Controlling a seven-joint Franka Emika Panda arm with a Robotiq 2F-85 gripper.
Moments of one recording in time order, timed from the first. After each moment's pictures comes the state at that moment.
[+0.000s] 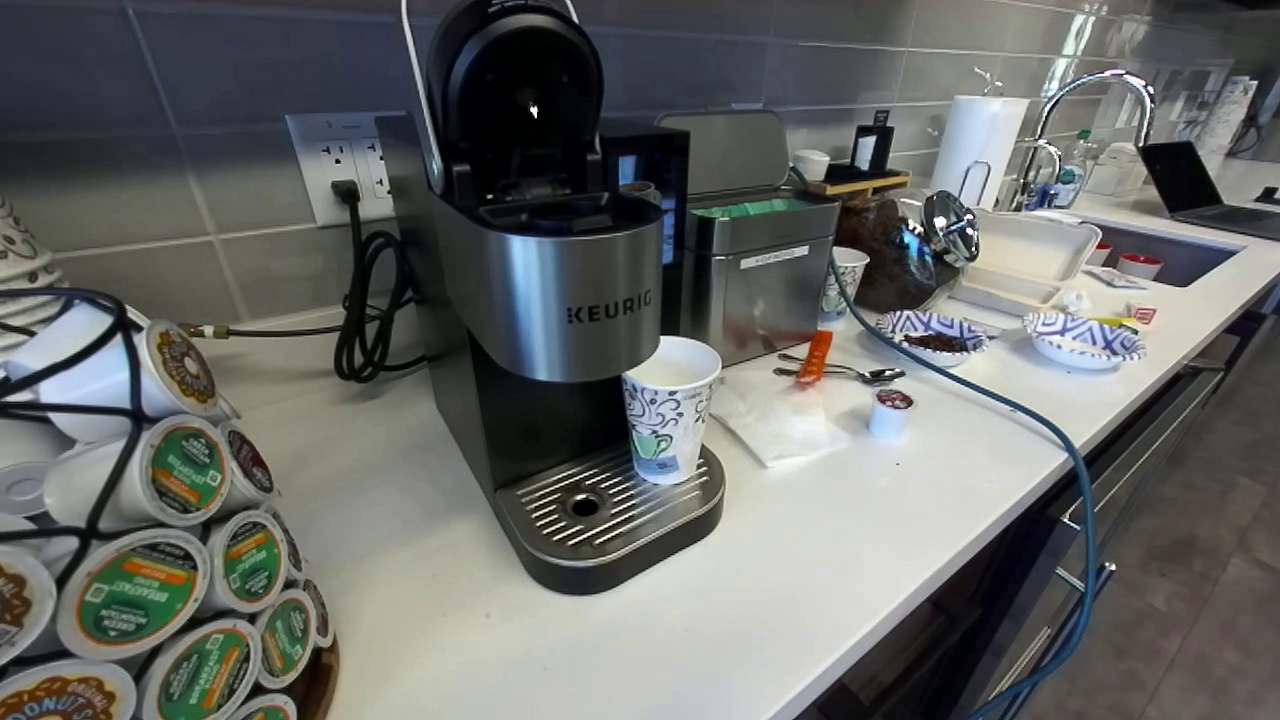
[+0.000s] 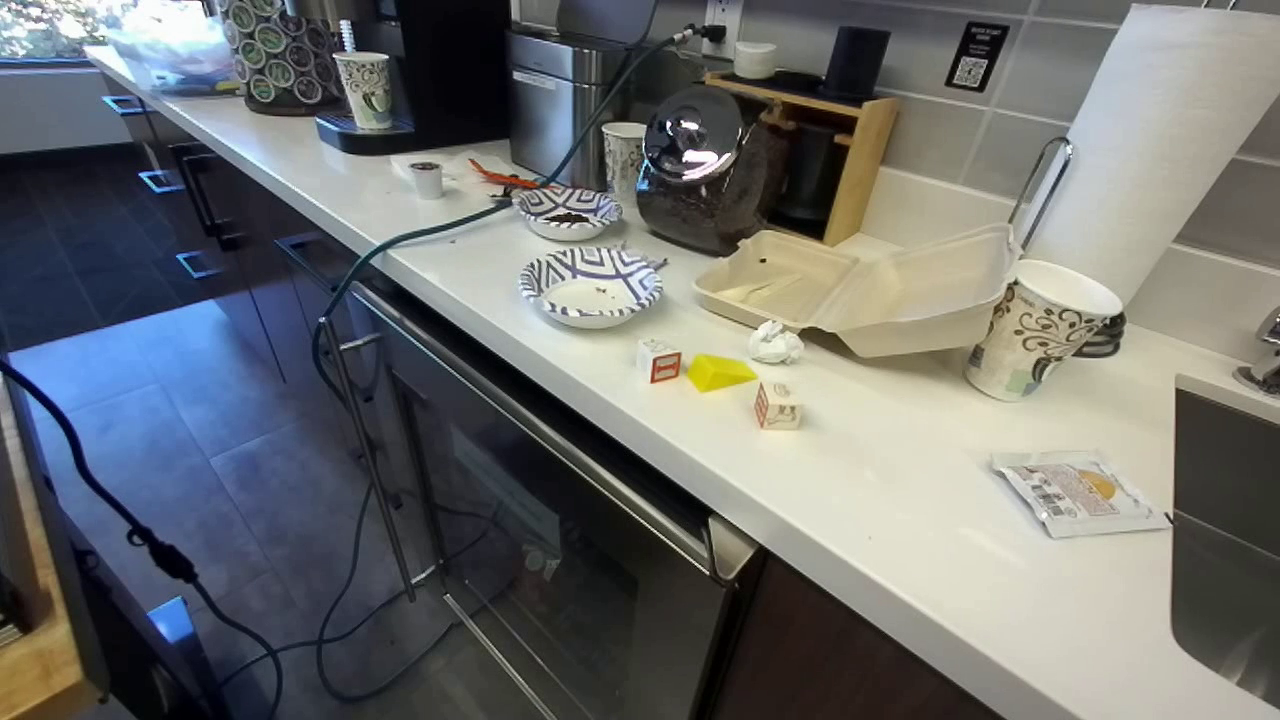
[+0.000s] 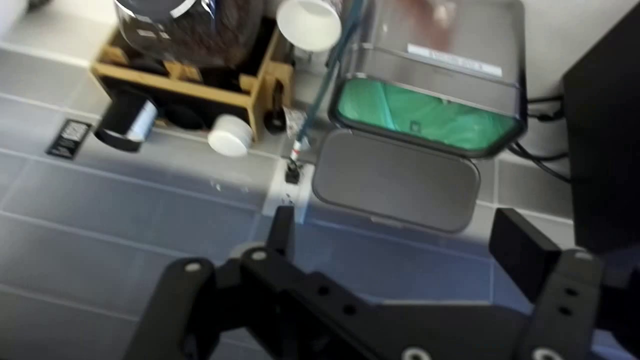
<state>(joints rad) -0.01 -0.32 0.06 -2.11 -0.22 2.60 0.01</state>
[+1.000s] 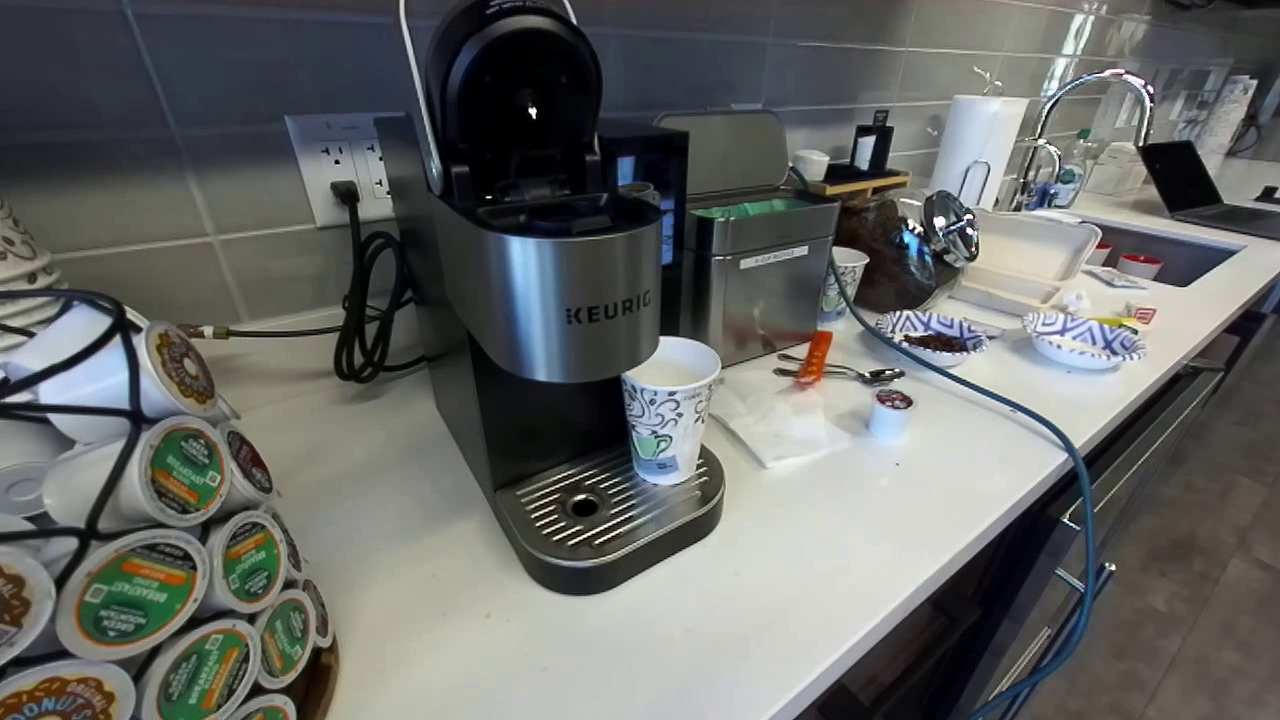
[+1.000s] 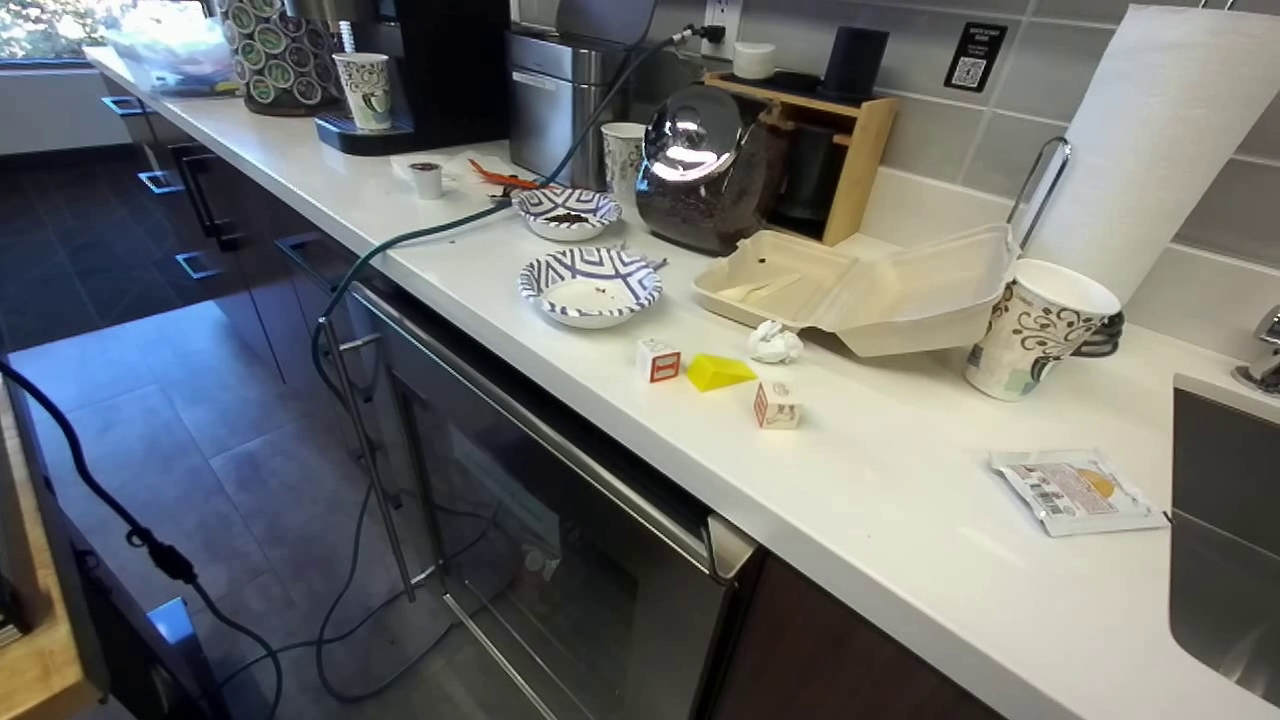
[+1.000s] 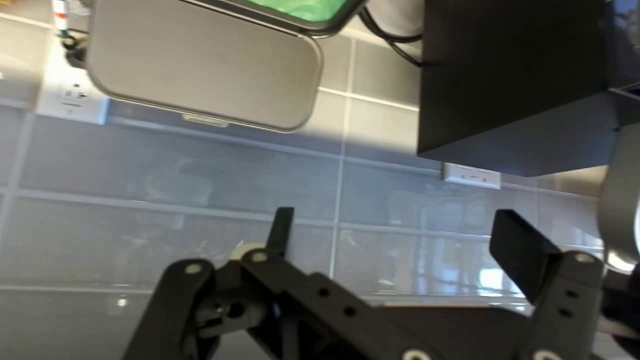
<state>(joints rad) 0.34 -0.11 -0.08 -2.07 0.34 3.02 -0.48</state>
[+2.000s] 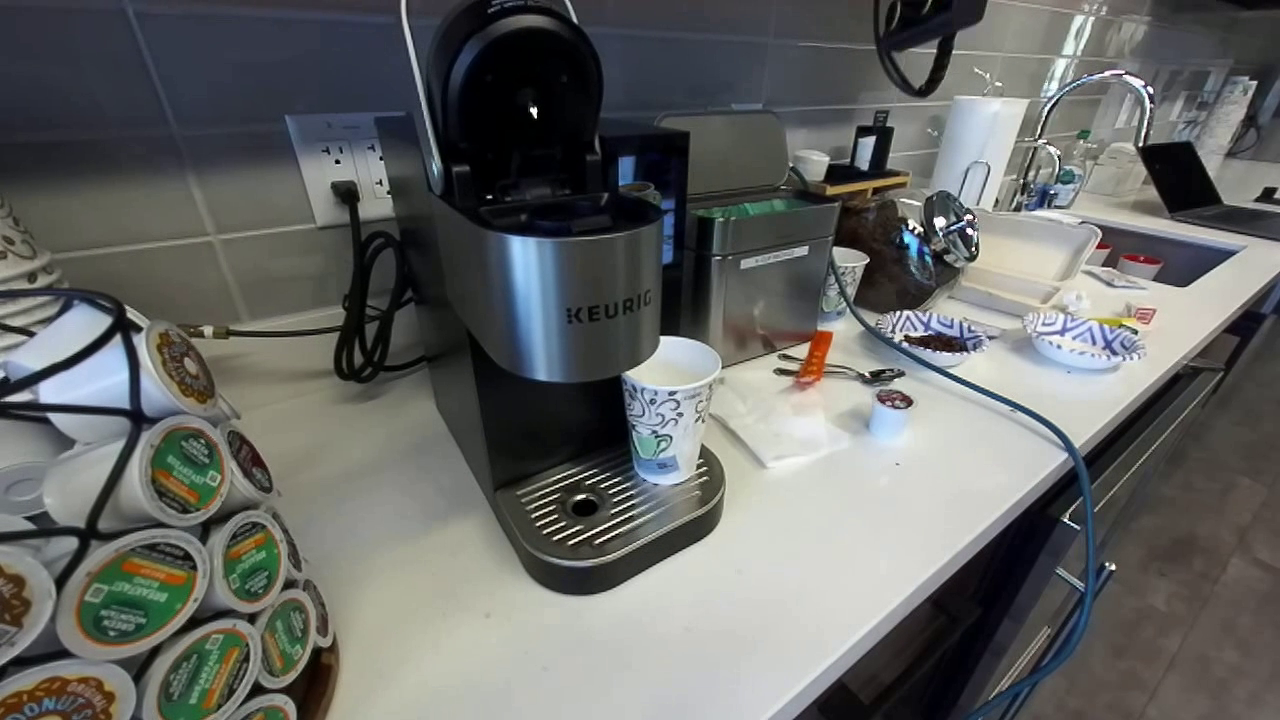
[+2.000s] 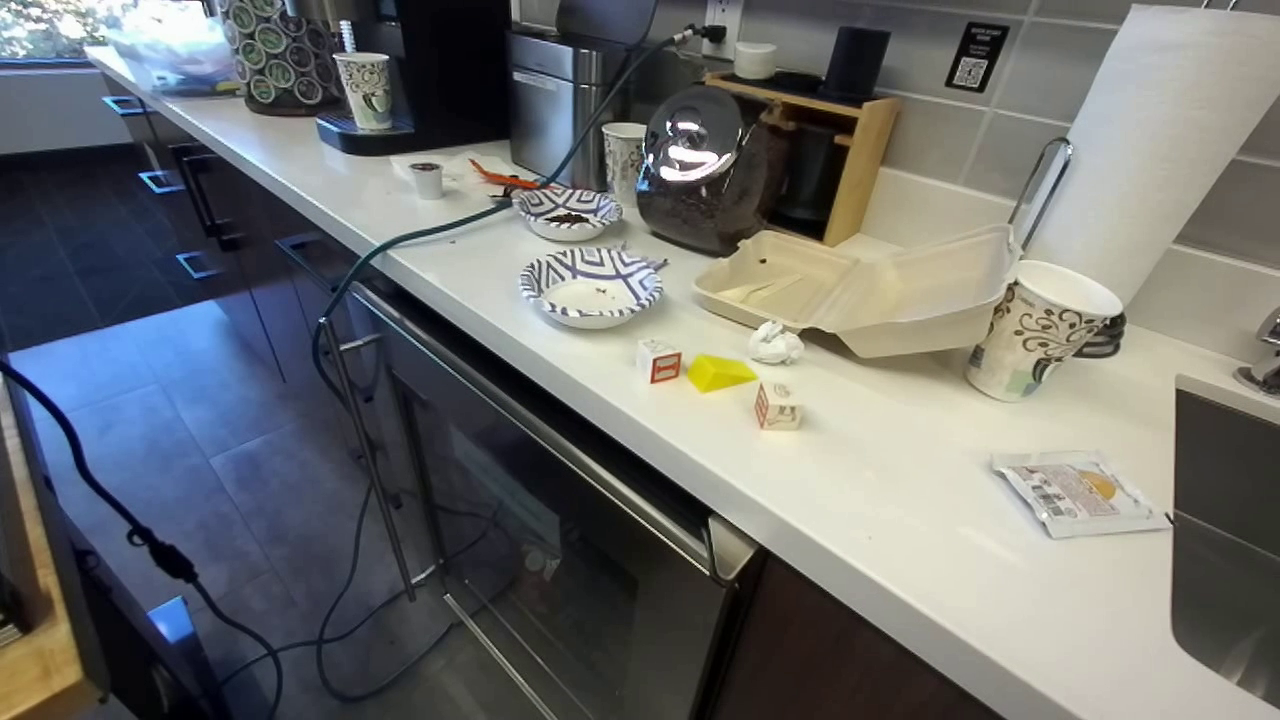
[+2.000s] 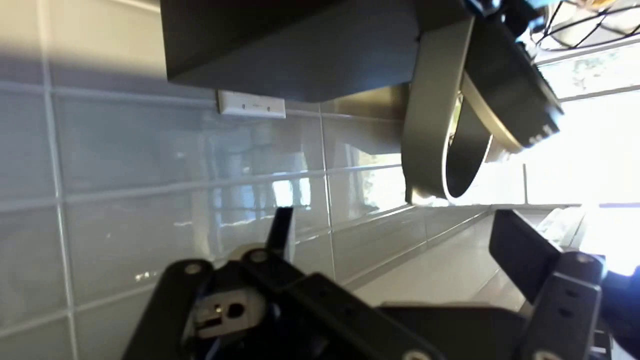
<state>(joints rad) 0.43 0.18 -0.15 -1.66 1.41 2.51 -1.50</state>
